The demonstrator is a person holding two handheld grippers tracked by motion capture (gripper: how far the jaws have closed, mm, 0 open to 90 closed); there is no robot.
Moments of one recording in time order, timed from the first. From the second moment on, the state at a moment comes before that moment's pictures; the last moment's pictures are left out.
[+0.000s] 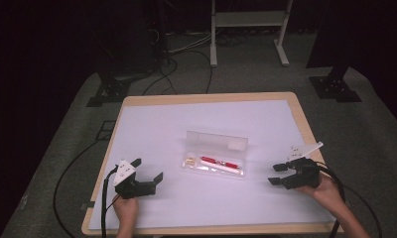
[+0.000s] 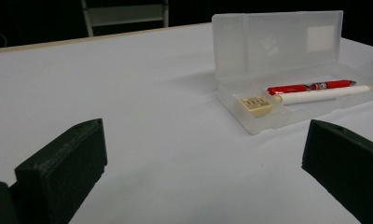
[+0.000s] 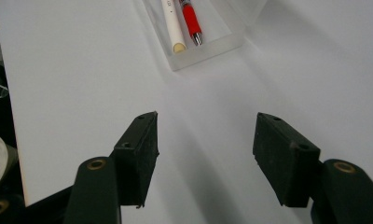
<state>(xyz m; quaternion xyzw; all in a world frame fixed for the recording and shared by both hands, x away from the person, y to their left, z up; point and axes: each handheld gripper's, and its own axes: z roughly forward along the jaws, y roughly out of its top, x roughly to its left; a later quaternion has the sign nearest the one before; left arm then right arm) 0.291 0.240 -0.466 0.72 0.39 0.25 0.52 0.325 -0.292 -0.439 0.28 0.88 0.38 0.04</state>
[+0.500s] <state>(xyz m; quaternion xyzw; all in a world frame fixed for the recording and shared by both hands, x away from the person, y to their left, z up) 0.291 0.240 -0.466 0.72 0.39 0.25 0.51 0.313 -0.308 -0.450 0.30 0.87 0.39 0.04</state>
